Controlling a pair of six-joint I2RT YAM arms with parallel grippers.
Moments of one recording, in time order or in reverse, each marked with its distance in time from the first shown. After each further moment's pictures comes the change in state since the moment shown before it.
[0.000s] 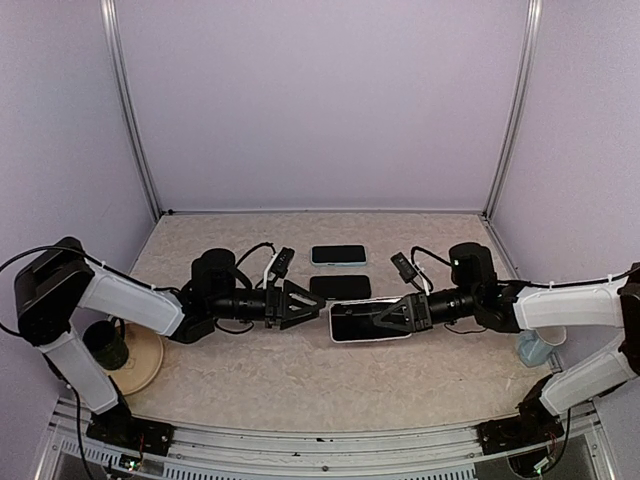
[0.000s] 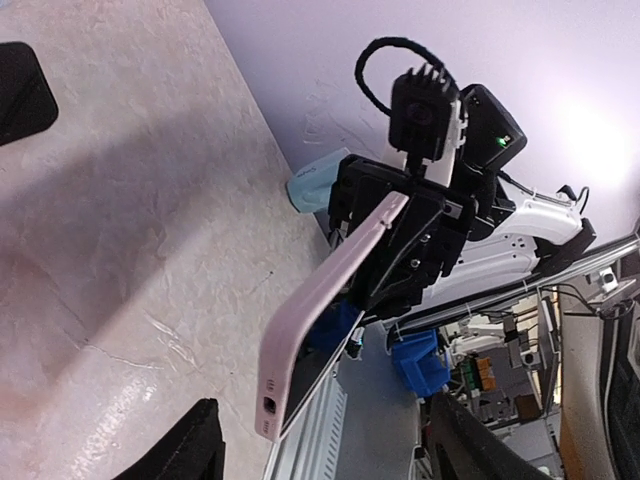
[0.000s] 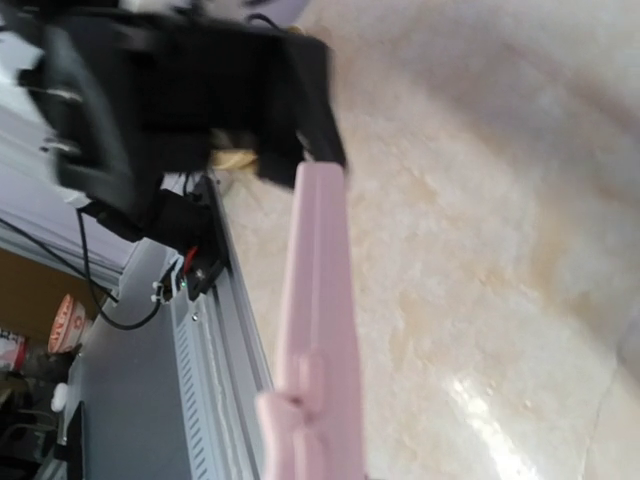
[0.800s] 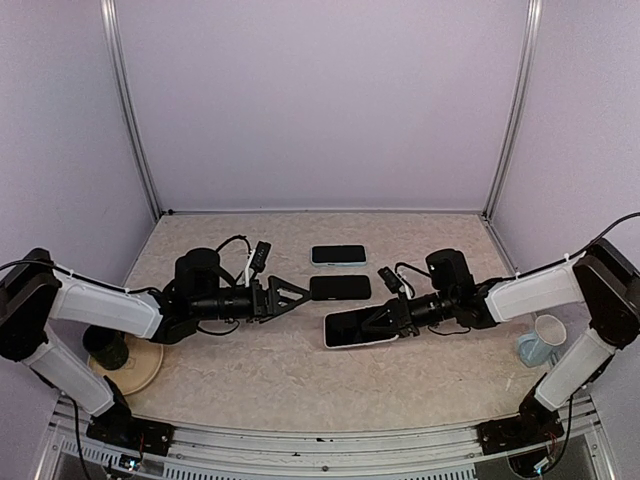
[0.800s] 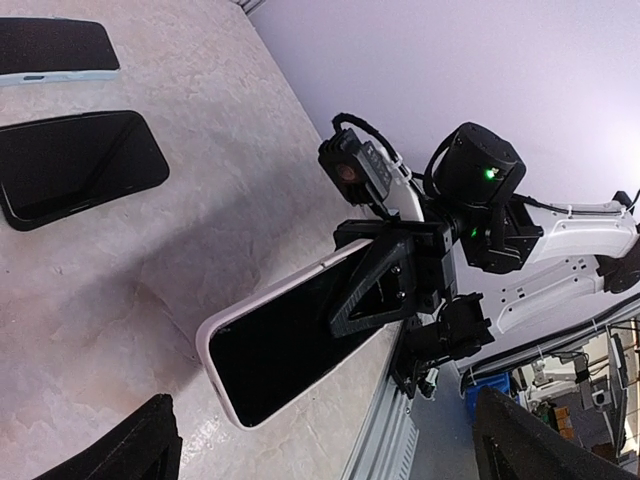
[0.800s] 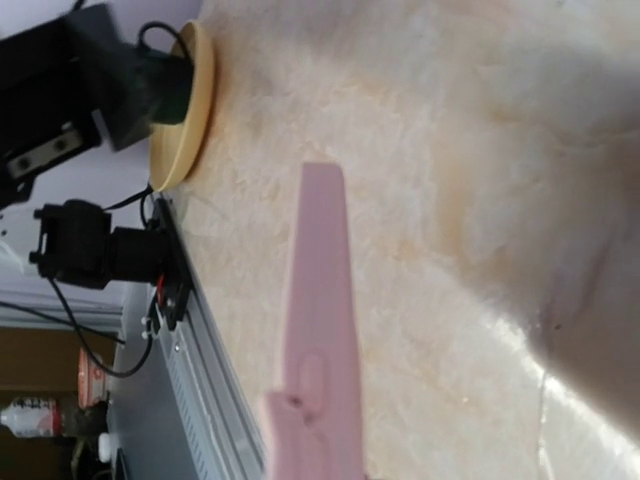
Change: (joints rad) left arm 0.032 -0.183 -0.076 -0.181 -0.212 0.156; right arm 0.000 0.245 0.058 0.048 0.027 0.195
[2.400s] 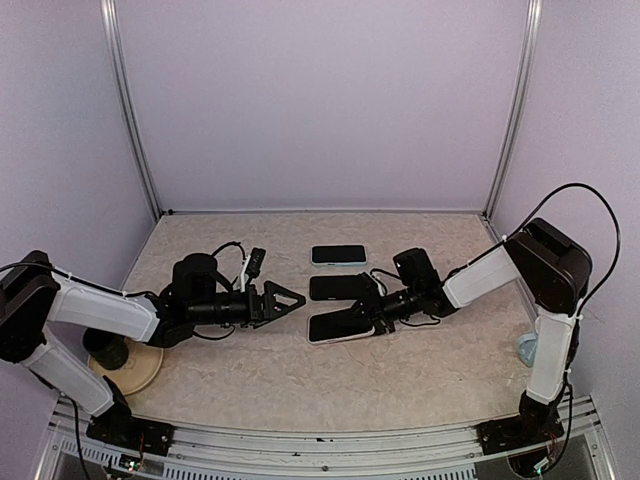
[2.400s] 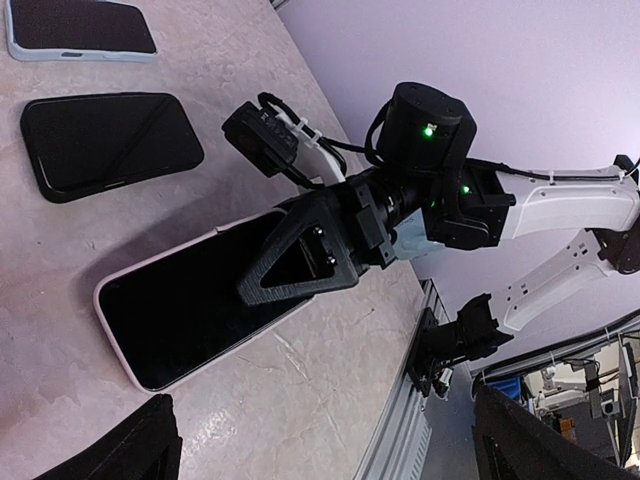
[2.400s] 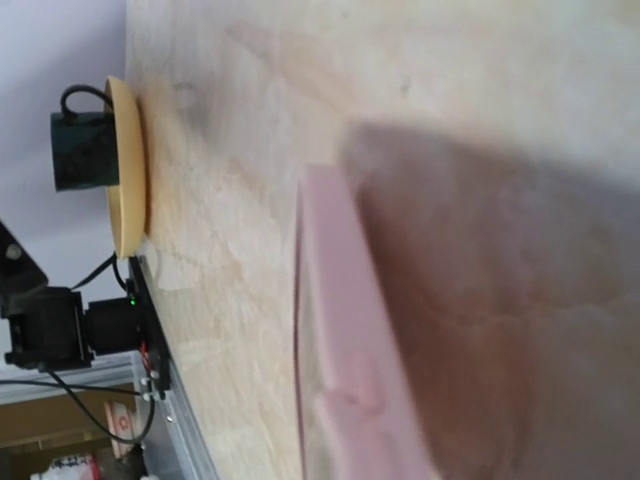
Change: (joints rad) left arm 0.011 -0.020 -0.044 -0.023 -0.032 0.003; right arm 0.000 0.392 0.259 0.035 -0.020 0.137
